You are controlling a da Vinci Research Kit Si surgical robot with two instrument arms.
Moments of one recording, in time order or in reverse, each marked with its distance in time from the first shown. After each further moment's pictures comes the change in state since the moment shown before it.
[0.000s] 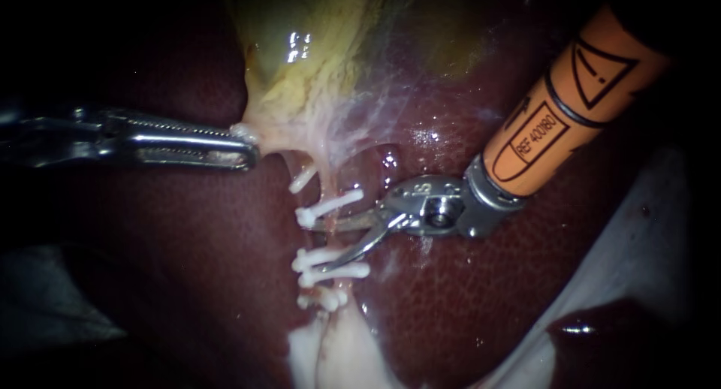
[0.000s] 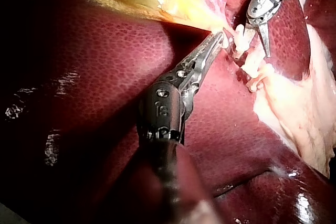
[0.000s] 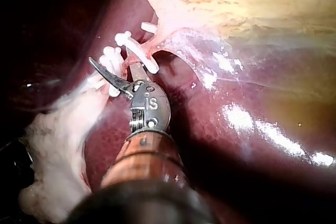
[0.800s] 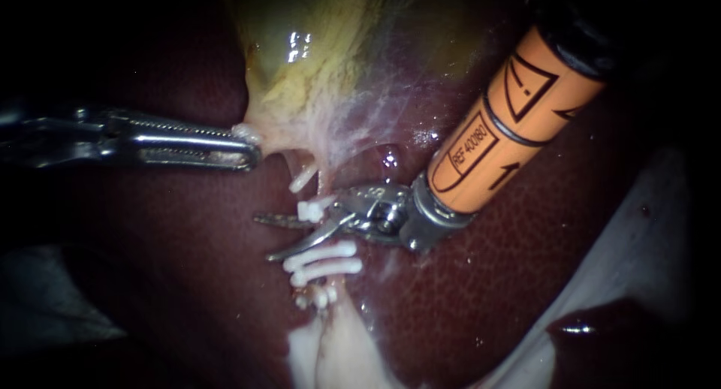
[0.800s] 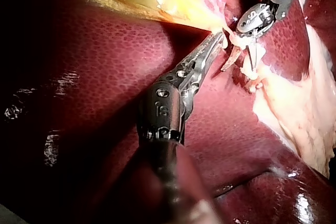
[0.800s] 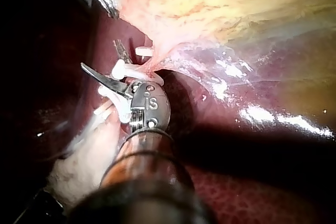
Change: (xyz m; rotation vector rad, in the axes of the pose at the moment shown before) right arm 0.001 0.002 0.004 -0.057 0.169 0.167; left arm 0.000 0.000 0.000 0.002 0.000 0.000
